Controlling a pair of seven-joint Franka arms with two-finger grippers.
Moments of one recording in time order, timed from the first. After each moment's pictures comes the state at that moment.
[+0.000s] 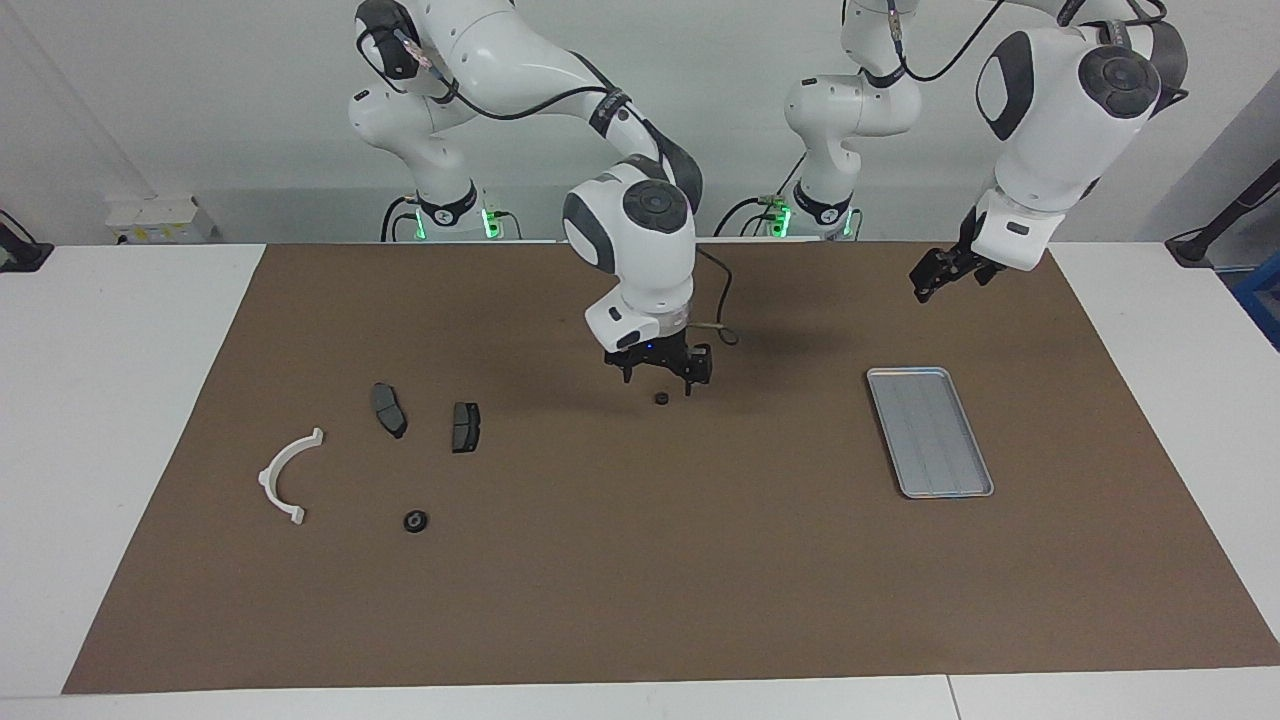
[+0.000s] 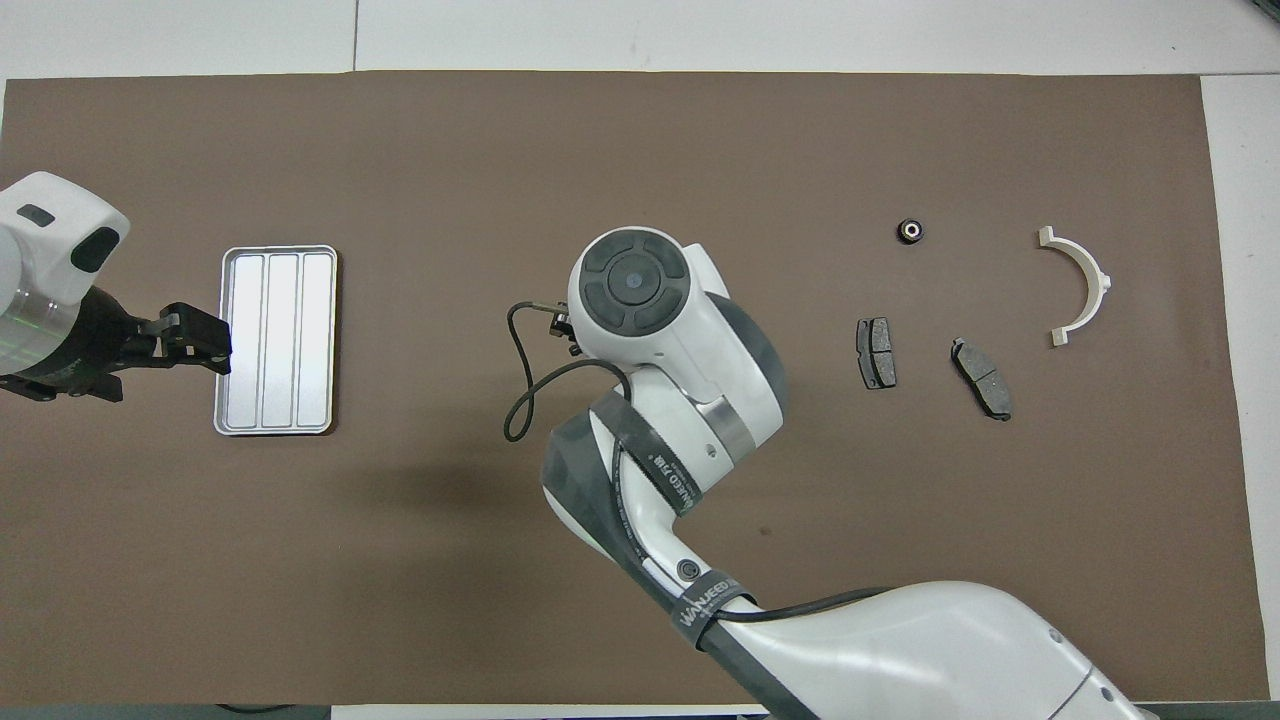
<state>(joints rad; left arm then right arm) -0.09 -0.05 0.00 -1.79 0.03 1.60 -0.29 0.57 0.47 0.09 -1.57 -0.02 2.09 0.99</state>
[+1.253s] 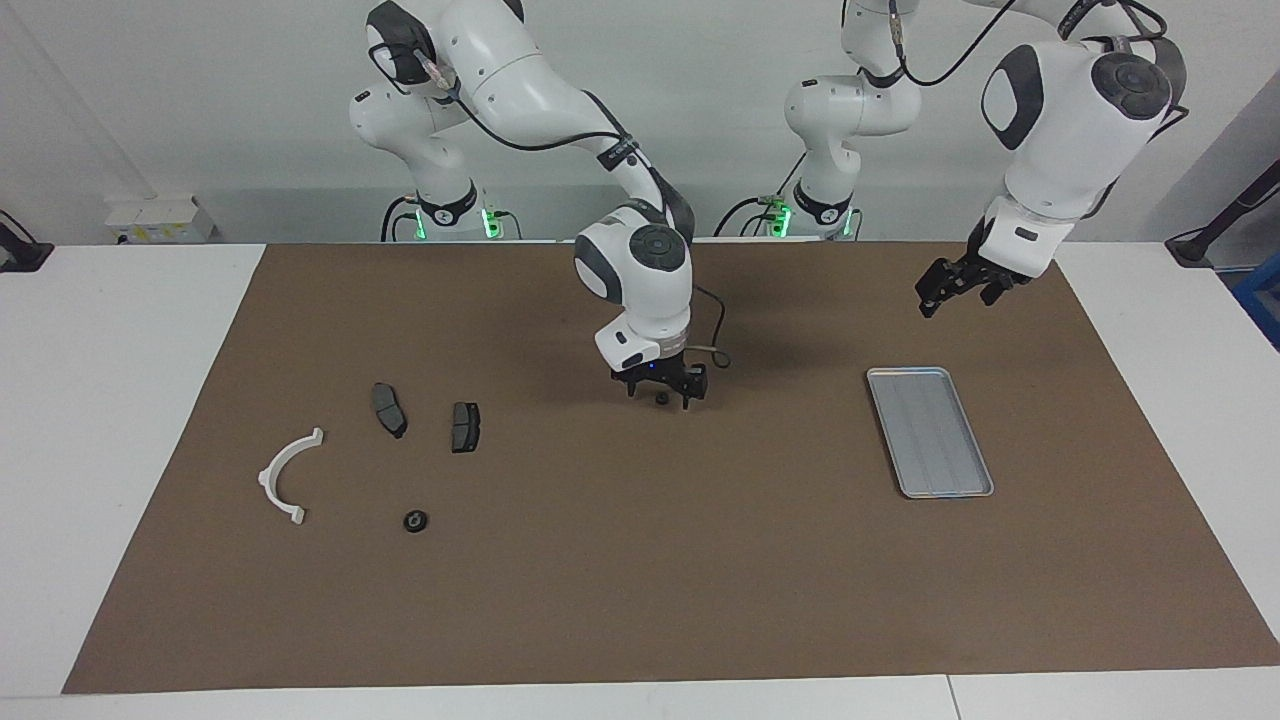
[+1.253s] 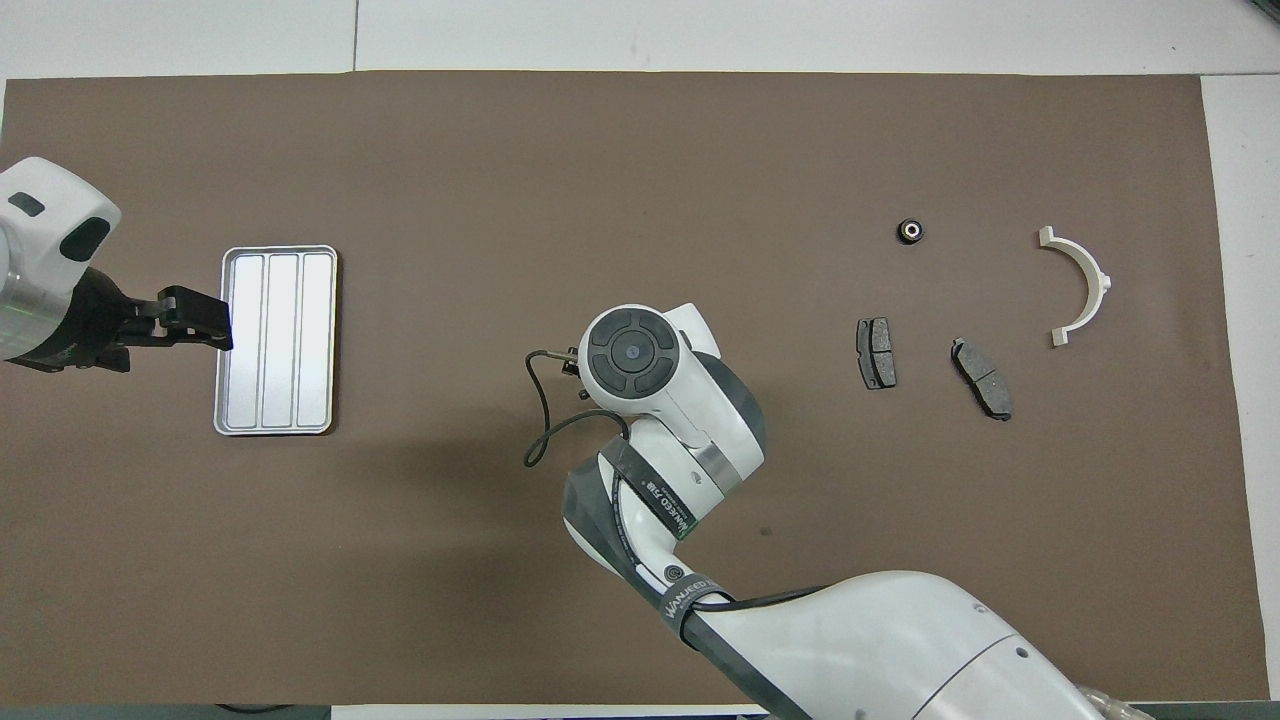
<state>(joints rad) -0.05 -0.04 -0.02 -1.80 -0.01 1.70 -0.20 0.59 0.50 0.08 -1.75 -0.05 2.28 1.00</state>
